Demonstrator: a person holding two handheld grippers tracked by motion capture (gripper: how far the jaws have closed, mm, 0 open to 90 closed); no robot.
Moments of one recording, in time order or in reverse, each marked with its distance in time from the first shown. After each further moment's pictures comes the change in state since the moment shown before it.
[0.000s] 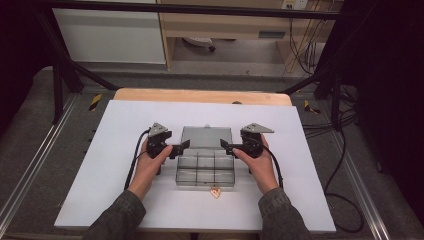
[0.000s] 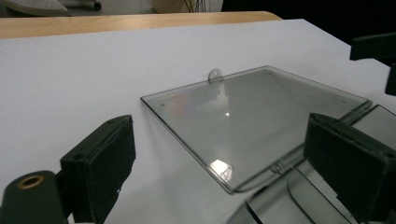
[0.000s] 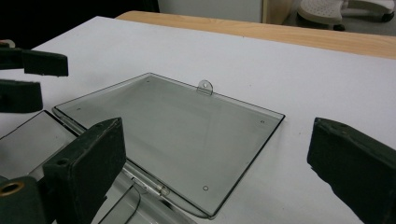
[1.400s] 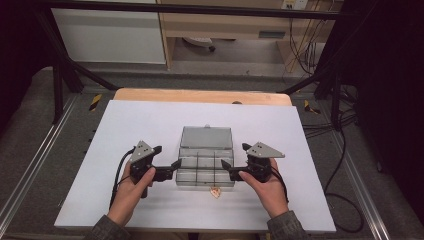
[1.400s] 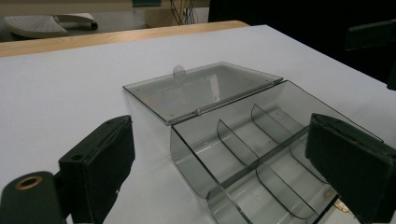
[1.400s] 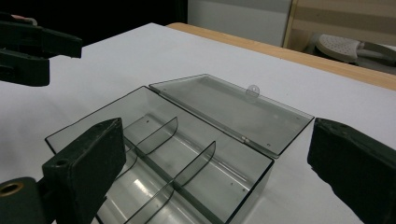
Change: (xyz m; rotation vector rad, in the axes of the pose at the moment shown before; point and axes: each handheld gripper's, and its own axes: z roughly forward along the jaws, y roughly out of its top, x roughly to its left) left arm -0.046 -0.014 -0.088 -0.035 0.028 0.054; right arm 0.052 -0.014 -0.078 -0.070 0.068 -0.151
